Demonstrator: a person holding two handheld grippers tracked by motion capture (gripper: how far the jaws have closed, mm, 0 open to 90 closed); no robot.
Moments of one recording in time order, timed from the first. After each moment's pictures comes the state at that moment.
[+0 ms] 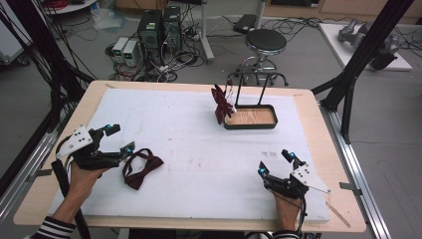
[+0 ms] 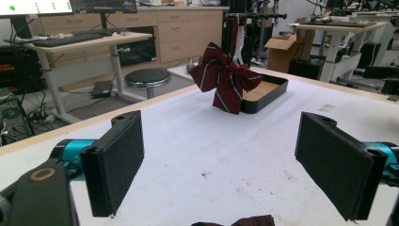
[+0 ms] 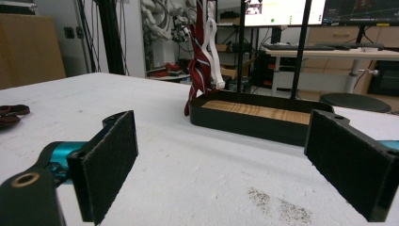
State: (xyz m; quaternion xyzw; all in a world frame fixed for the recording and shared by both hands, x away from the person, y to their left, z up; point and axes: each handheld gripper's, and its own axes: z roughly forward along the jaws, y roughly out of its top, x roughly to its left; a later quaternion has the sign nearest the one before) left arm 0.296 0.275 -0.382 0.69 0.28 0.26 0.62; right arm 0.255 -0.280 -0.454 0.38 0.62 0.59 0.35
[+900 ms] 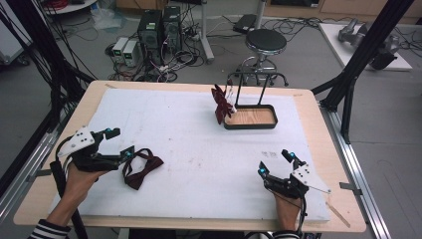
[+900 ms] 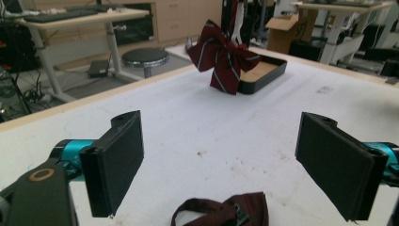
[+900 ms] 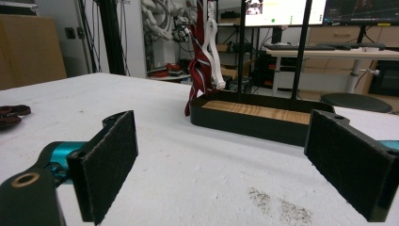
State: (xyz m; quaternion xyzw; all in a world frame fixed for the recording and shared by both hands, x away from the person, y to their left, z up) left arm 0.292 0.274 -0.379 0.72 0.30 0.24 0.58; right arm 0.255 -0.280 -0.454 0.38 0.62 0.59 0.34
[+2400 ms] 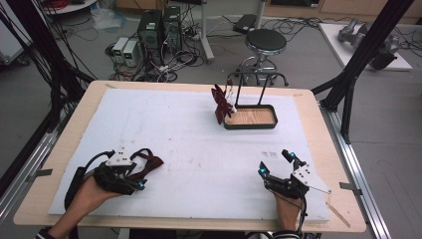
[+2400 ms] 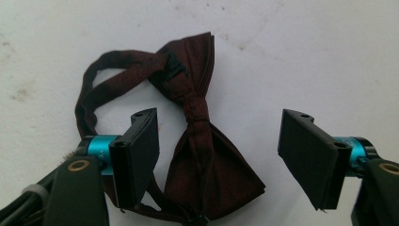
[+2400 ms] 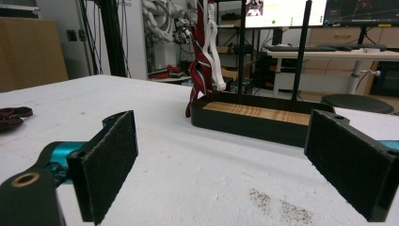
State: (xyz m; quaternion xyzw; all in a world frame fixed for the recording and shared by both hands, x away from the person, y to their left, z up) left arm 0.273 0.227 -0.411 0.88 0.31 0.13 0.33; right arm 0.255 -0.281 -0.454 0.38 0.62 0.60 0.35
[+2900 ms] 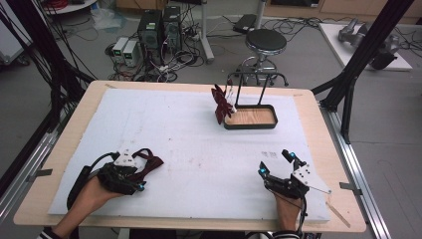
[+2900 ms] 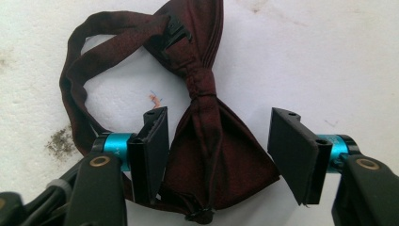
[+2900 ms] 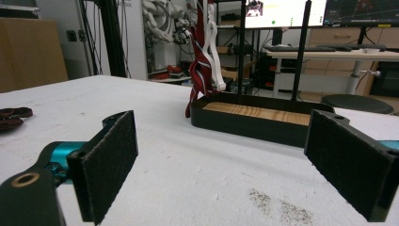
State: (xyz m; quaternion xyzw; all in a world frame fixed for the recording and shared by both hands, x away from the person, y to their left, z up) left arm 0.279 0.224 -0.420 0.90 0.33 0.11 0.28; right arm 0.254 -0.281 -0.454 0.38 0.62 0.60 0.35
